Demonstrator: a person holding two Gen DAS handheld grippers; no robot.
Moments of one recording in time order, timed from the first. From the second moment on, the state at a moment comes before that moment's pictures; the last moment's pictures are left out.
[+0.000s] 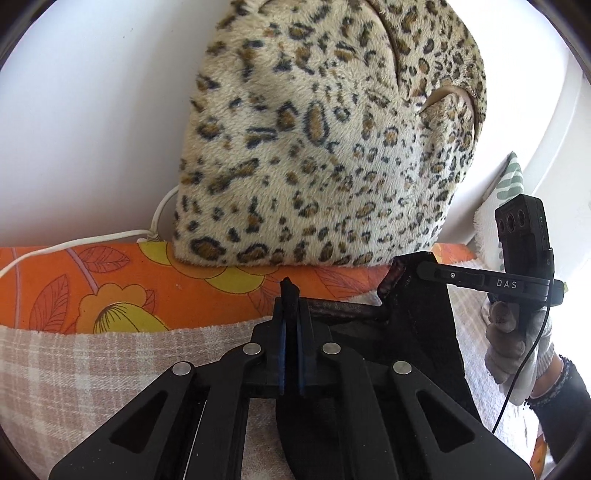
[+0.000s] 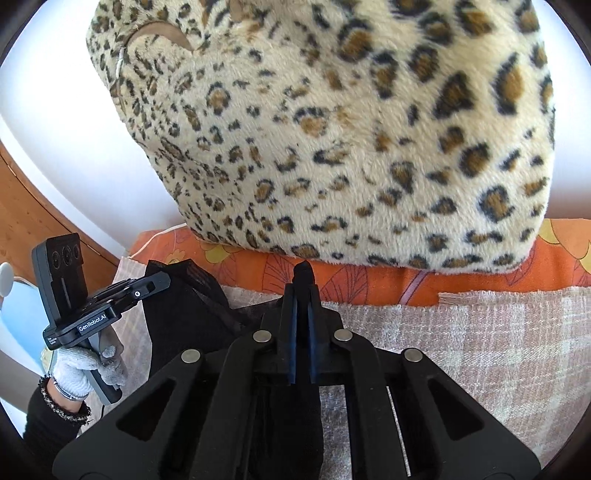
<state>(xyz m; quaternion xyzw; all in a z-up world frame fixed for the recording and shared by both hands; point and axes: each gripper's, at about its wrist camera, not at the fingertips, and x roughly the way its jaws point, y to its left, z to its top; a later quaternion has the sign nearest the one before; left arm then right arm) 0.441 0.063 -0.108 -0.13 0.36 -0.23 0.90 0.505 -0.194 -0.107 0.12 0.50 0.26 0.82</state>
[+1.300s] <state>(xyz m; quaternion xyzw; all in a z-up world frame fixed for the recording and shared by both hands) 0.102 -0.006 -0.070 -0.01 0.33 -0.29 0.90 0.160 -0.236 -0.039 0.05 0.46 0.30 0.83</state>
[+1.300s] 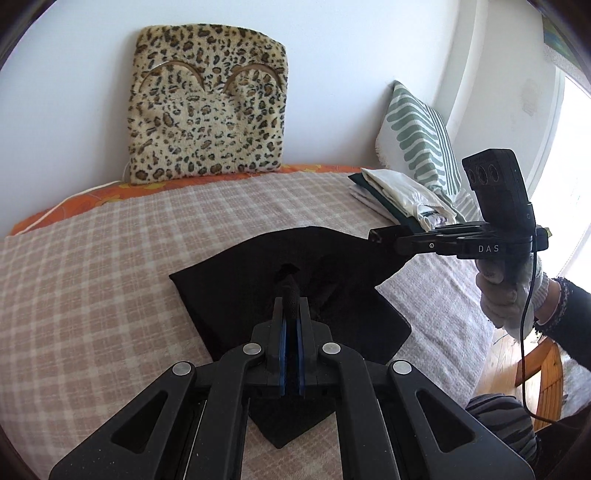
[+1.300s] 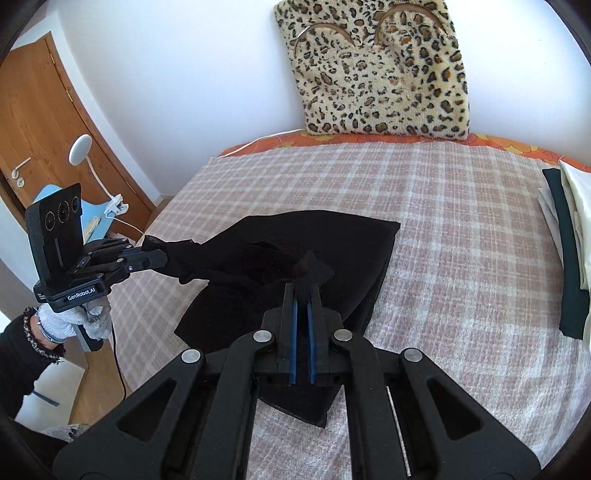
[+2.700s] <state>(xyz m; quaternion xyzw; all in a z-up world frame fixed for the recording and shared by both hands) 0.063 -0.055 -0.120 0.10 0.37 -0.34 0.86 0.065 -0.192 -0.084 -0.22 0.42 0.31 0.82</state>
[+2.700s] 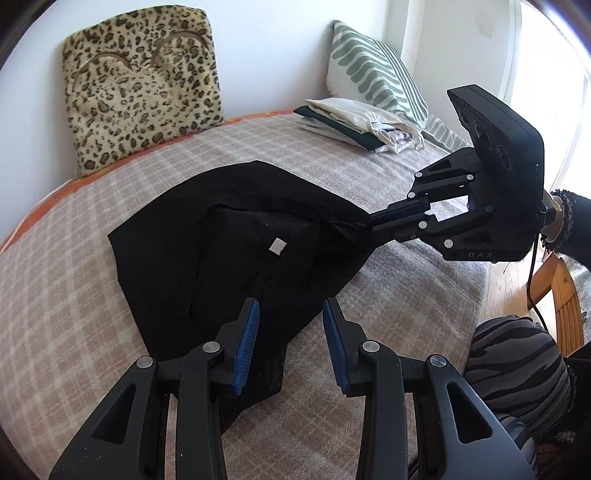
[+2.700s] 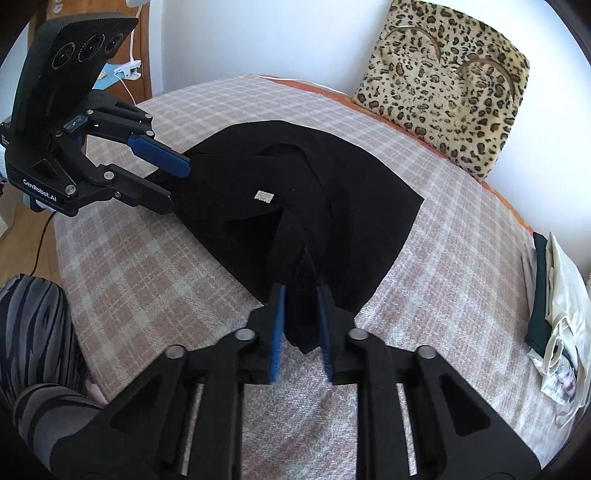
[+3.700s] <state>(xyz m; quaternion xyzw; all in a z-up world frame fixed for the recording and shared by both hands) 0.084 -0.100 -0.128 0.13 0.40 -0.35 0.84 0.052 -0.208 -0.087 -0.17 0.45 0.28 0.83</state>
